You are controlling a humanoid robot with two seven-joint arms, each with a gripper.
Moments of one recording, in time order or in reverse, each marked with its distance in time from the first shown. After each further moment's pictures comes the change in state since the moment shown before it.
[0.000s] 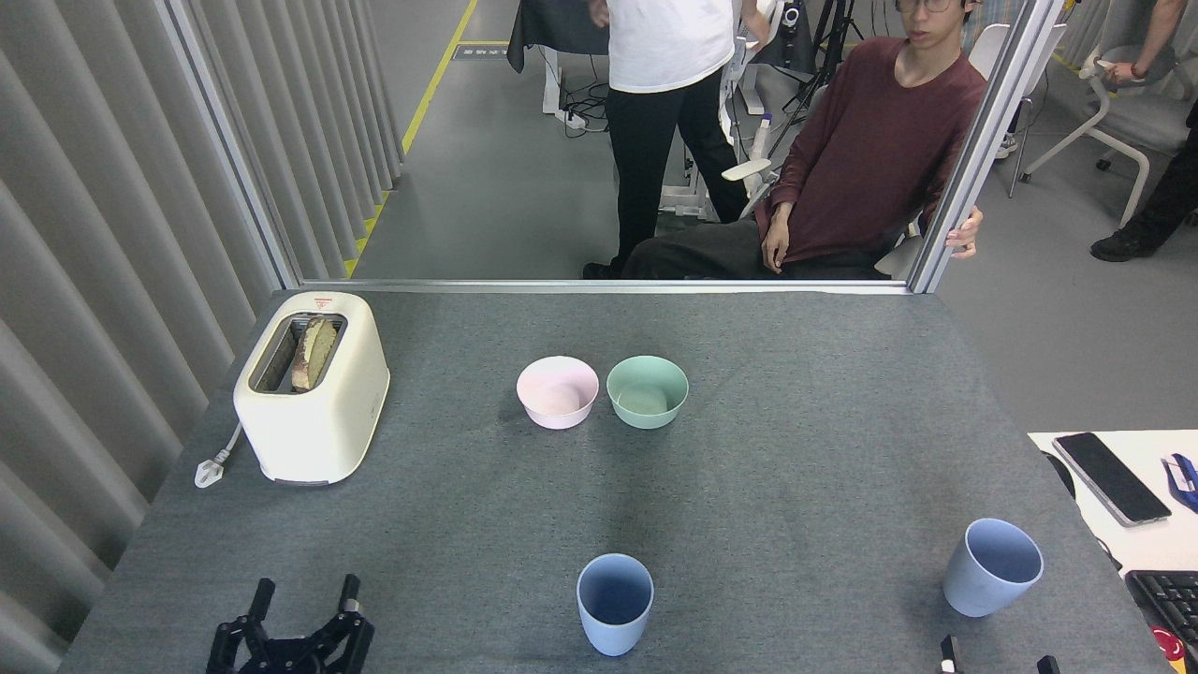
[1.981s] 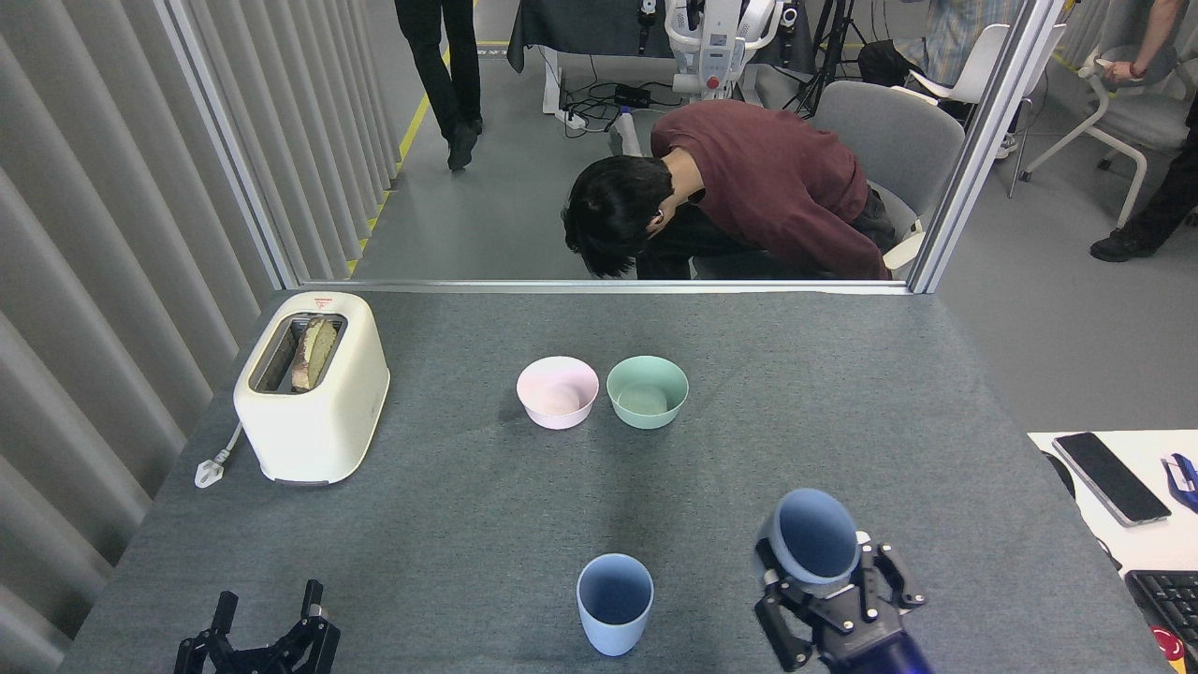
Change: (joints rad) left arm 0.021 0.020 0.027 0.007 0.066 0.002 0.006; right arm -0.125 -0.020 0.336 -0.204 0.078 -0.247 0.054
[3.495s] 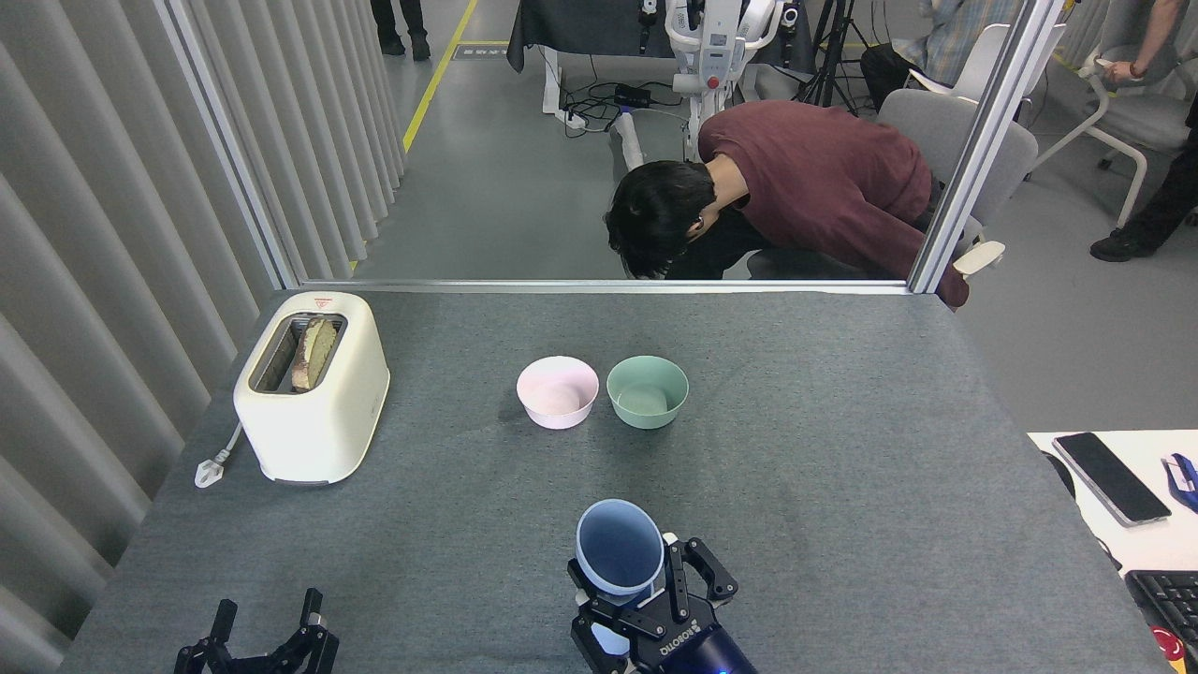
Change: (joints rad) left arm 0.012 0.004 0.001 0.003 -0.003 -0.007 0.000; right arm -0.052 0.208 0.230 0.052 0.209 0.044 0.095
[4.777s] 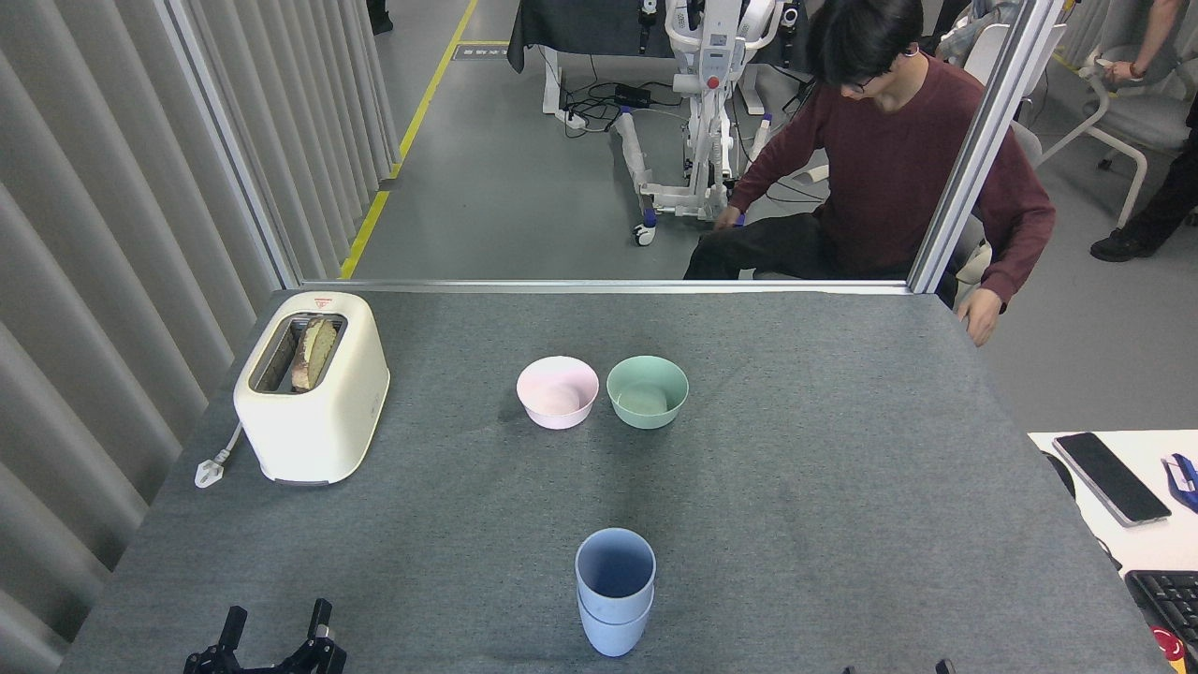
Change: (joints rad) left arm 0.046 -0.002 -0.006 -0.055 -0.005 -0.039 0.000; right arm 0.304 -0.123 -0.433 0.019 -0.117 0.101 -0.233
